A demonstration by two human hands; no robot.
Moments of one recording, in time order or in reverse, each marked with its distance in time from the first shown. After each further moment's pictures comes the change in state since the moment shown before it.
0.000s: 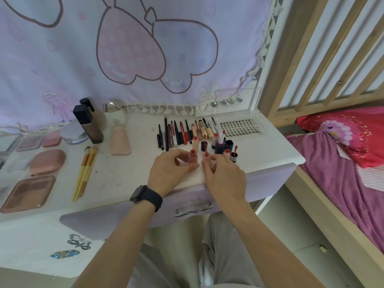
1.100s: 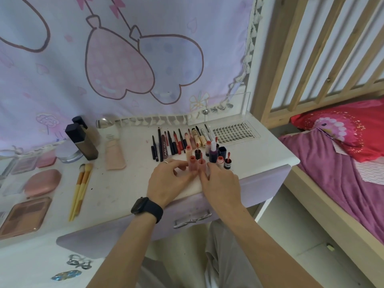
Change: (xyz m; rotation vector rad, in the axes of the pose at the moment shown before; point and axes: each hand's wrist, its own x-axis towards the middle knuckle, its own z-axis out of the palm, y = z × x) left_hand 0.006 -0.001 0.011 0.144 0.052 0.091; right_hand 0.008 0.002 0.002 -0.023 -0.074 0.011
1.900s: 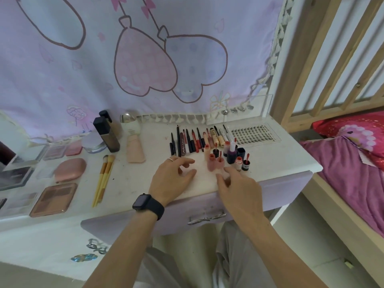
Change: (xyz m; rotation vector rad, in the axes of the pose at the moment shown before) left_hand -0.010 -0.011 -0.033 0.070 -0.036 -0.046; right_hand -0.022 -0.001 -0.017 0.054 0.039 -0.069
